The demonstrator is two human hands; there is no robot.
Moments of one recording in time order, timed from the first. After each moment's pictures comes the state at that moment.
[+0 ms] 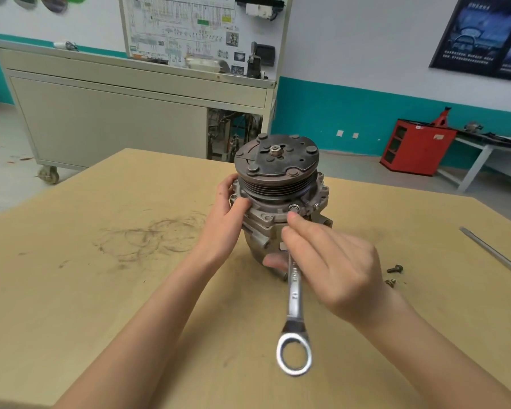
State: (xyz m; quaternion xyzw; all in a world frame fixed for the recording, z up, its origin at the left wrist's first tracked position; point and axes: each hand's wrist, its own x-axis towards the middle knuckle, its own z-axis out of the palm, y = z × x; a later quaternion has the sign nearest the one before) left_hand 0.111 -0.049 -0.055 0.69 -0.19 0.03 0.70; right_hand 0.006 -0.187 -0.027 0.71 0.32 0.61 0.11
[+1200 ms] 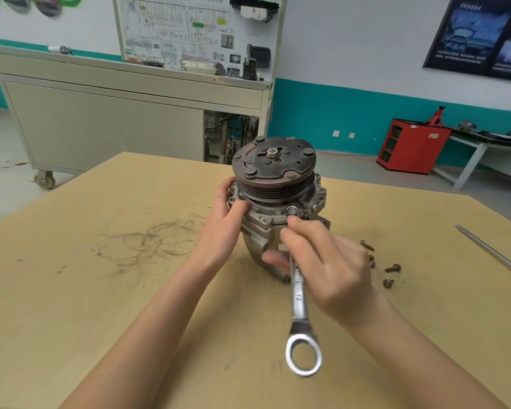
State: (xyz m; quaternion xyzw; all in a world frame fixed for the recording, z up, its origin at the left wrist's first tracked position) left_hand 0.107 -0.047 -0.050 0.69 -0.19 0.03 0.69; right_hand 0.012 -0.182 -0.036 0.72 0.29 0.63 0.07
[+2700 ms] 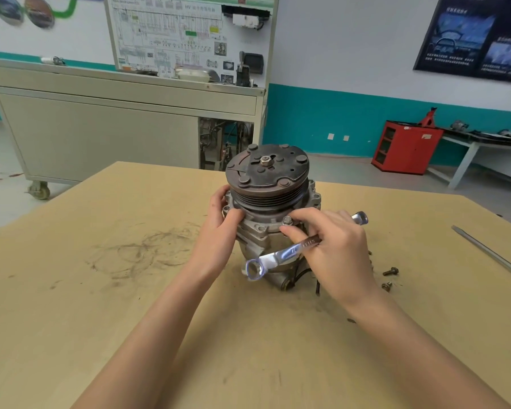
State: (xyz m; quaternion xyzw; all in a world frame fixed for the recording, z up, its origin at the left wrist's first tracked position) left_hand 0.111 -0.048 -0.053 0.69 -0.19 0.03 0.69; right_hand 0.029 -0.195 -0.029 0.84 0.13 0.51 -0.15
